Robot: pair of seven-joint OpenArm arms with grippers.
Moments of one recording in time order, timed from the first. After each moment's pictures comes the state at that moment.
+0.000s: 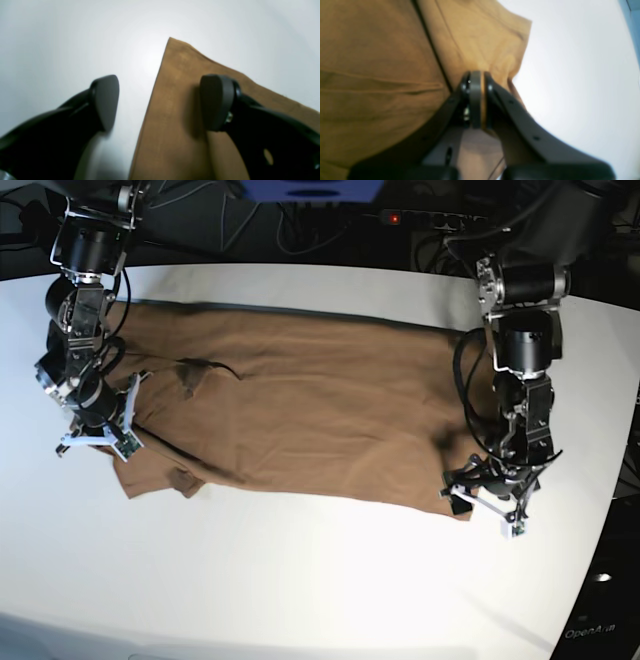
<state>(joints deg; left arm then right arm) -25.5 -8.6 -9.7 45.7 -10.2 -5.9 26.1 1.5 11.7 20.5 76.8 -42.3 41.3 -5.5</state>
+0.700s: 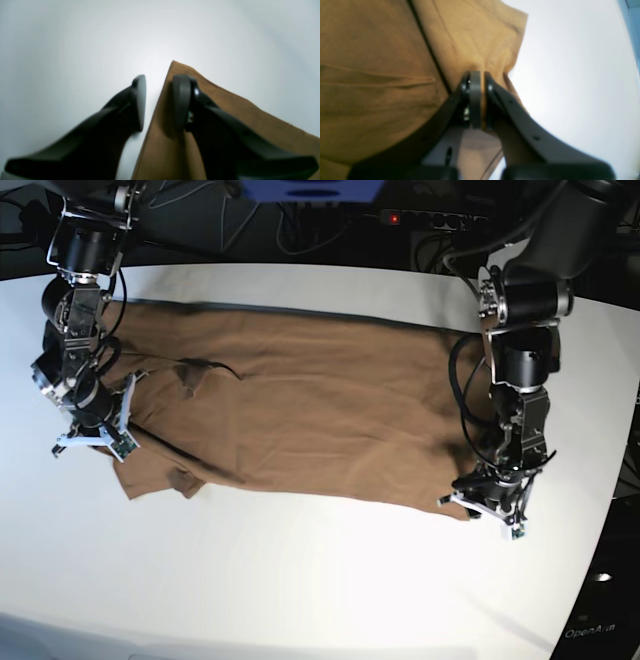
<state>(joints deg) -28.8 -8.4 -9.6 36.0 -10.2 -5.7 17.1 1.5 12.4 20.6 76.8 -42.3 41.3 -5.7</state>
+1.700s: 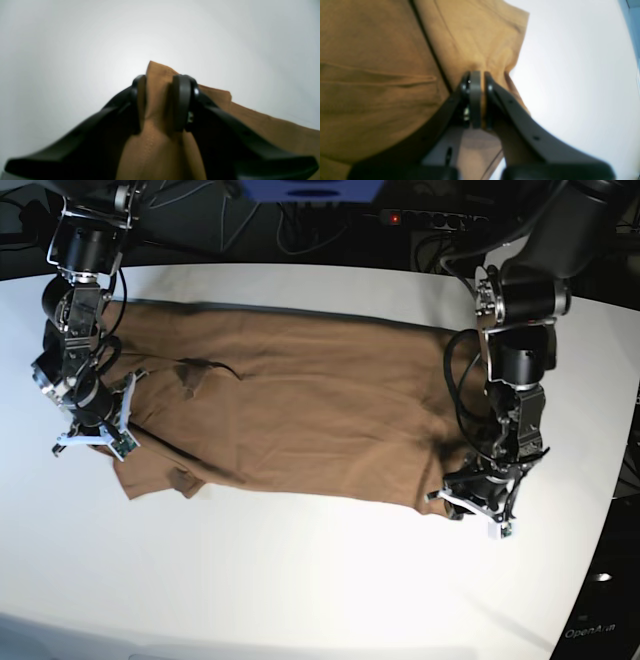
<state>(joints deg) -28.2 -7.7 -10.1 34.1 -11.4 -13.5 14.8 1.4 12.4 20.5 76.8 -42.3 41.3 -5.7</state>
